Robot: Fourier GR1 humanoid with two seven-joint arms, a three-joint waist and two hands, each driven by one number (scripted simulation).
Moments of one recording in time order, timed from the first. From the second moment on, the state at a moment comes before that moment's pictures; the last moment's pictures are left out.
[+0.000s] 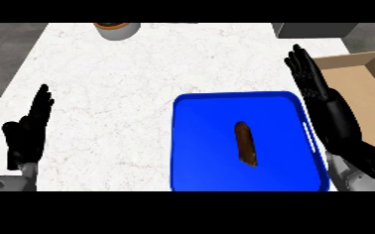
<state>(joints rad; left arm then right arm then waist) -0.06 0.49 -0.10 -1.30 0.24 0.33 -0.10 -0.22 -0.50 0.32 -1.72 -0.26 -0.22 -0.19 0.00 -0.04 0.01</state>
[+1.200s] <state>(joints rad) -0.02 0.49 -0.06 -1.58 0.47 0.14 0.14 -0.27 -0.76 0.69 -1.95 0.63 -0.13 0.48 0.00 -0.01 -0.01</state>
